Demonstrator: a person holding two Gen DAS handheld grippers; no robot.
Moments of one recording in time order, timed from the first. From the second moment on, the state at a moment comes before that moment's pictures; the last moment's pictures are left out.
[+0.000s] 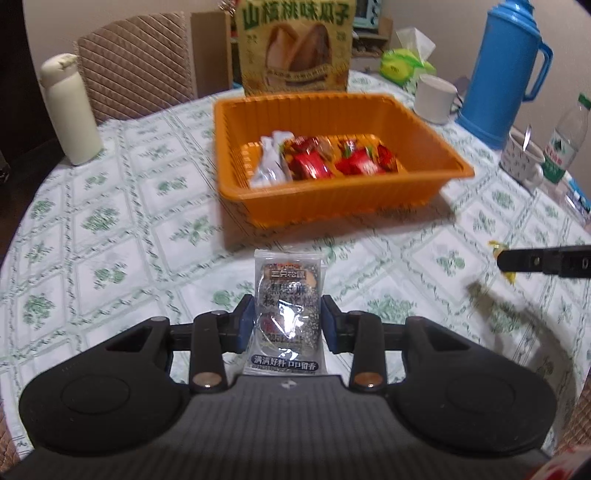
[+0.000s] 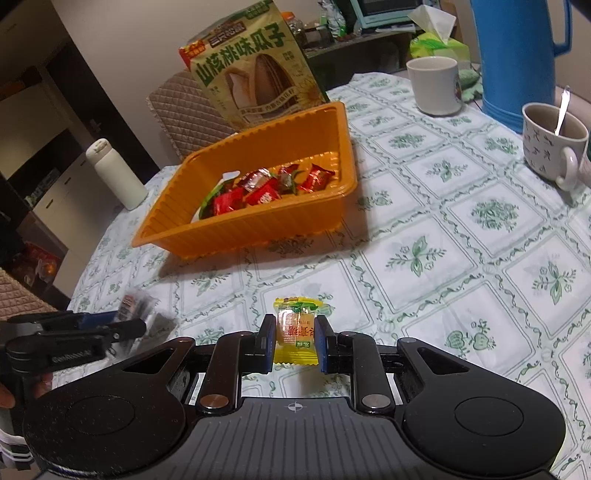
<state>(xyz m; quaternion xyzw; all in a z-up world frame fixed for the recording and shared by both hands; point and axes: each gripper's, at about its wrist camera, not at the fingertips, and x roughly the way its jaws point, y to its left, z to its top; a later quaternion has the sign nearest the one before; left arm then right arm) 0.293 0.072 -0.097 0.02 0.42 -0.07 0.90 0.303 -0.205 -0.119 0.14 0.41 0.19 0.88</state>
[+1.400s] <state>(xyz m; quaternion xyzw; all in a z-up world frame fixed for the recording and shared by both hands) 0.415 0.027 -0.027 0.01 0.34 -0.10 0.93 0.423 -0.171 -0.066 0.07 0.35 0.21 0.91</state>
